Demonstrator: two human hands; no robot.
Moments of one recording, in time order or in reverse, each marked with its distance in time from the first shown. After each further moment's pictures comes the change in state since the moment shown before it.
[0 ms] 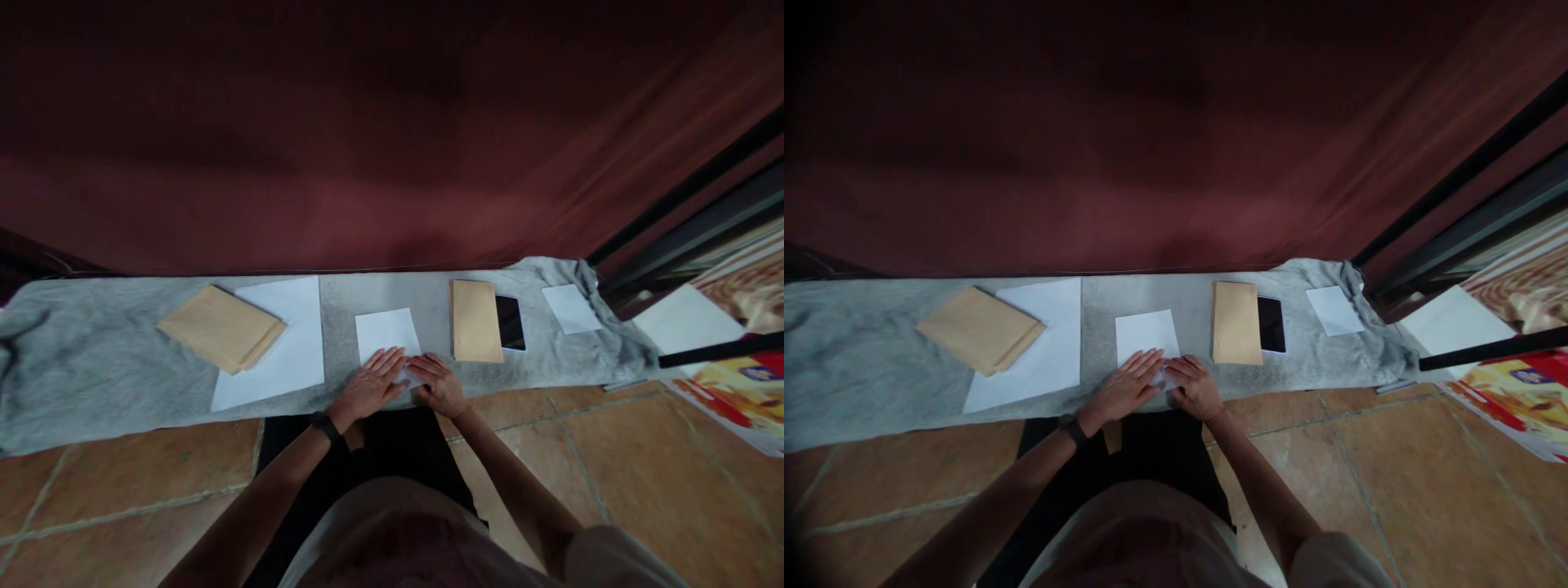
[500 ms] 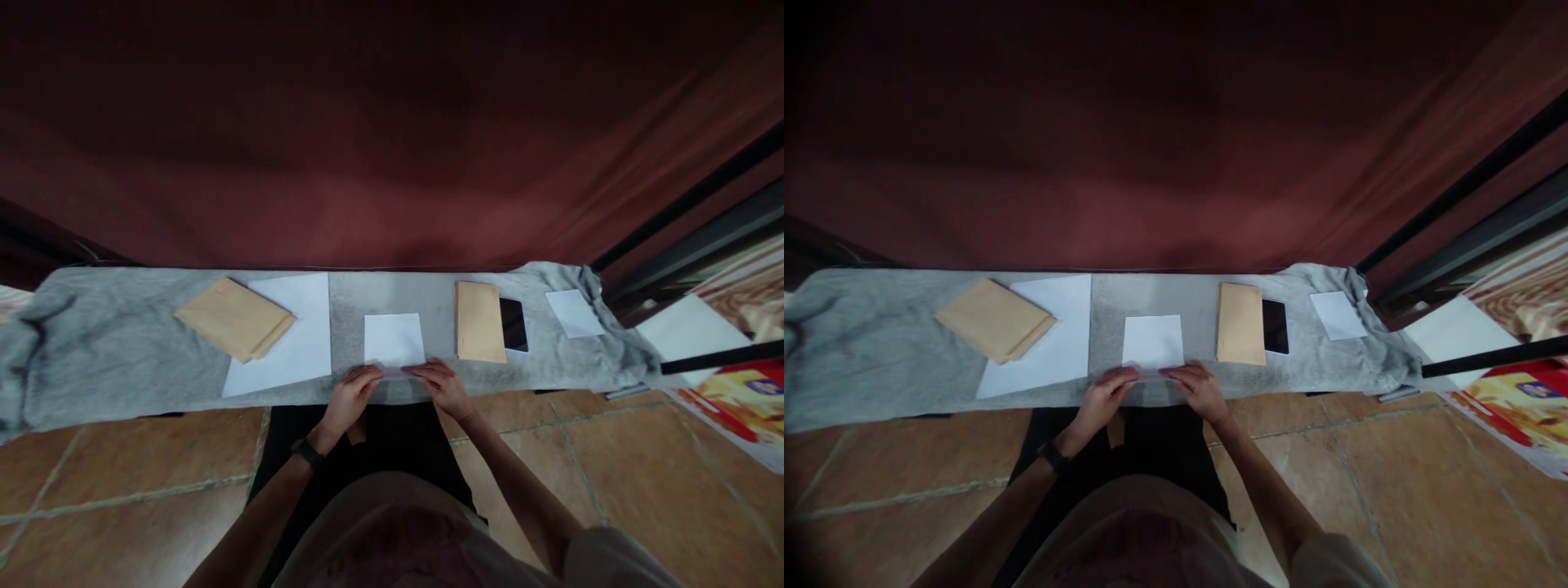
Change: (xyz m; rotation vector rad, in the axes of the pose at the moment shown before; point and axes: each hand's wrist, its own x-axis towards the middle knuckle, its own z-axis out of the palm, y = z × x) left_hand -0.060 0.002 0.006 -0.417 0.473 -0.274; right_hand -0.005 -0.009 -0.001 0.187 0.113 0.071
